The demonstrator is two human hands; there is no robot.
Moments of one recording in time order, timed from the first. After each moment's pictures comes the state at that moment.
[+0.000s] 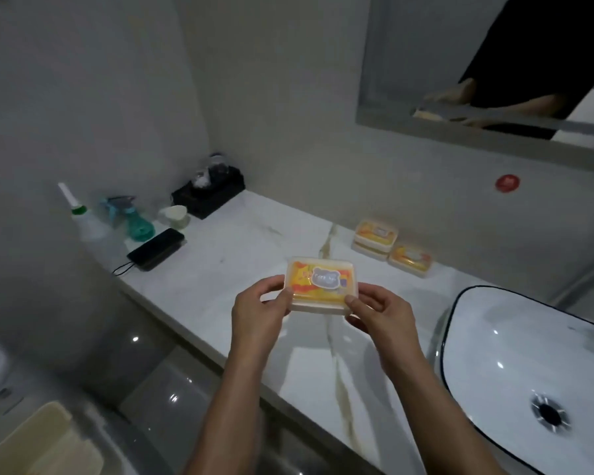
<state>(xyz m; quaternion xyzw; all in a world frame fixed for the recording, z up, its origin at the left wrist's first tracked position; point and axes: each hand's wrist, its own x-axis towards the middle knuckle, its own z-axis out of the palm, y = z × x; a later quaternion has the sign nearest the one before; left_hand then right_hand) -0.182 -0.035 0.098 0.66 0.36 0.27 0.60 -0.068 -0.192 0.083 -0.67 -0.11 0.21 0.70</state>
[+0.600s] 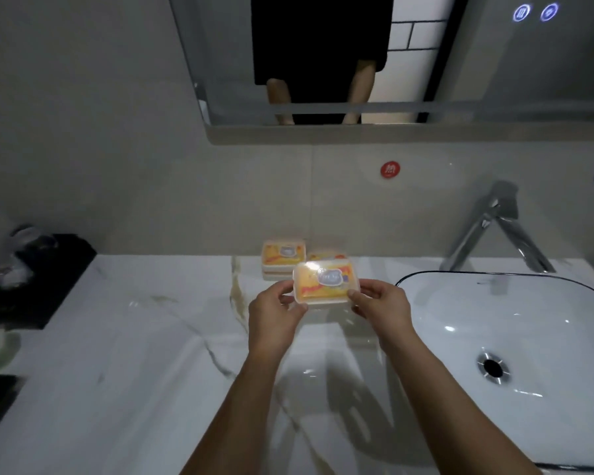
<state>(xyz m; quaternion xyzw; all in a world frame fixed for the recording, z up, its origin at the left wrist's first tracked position) 0.048 -0.031 0.050 0.83 0.14 0.08 0.54 0.088 -0.217 0.044 -0.75 0.15 0.05 0.65</state>
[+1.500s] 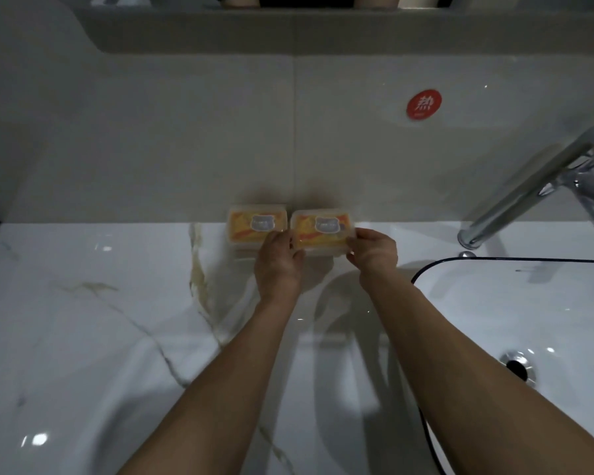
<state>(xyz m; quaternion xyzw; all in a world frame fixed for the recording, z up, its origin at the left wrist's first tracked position) 0.205 -0.060 -0.047 0.92 0.14 0.05 0.37 0.247 -0.206 -0.045 -0.70 0.34 0.08 0.63</state>
